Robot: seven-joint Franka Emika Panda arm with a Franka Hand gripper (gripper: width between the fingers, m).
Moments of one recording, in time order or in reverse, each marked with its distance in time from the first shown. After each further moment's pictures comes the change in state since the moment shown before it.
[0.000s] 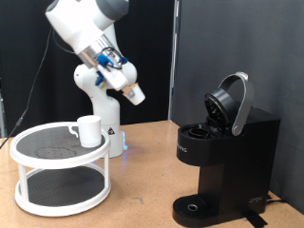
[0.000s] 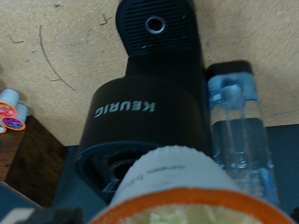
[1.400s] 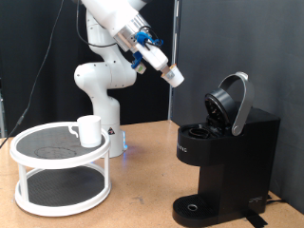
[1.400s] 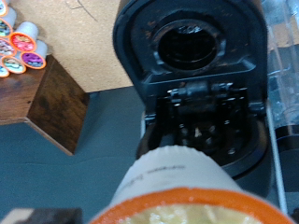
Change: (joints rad) arm 0.058 0.059 0.116 0.133 0.141 0.047 0.130
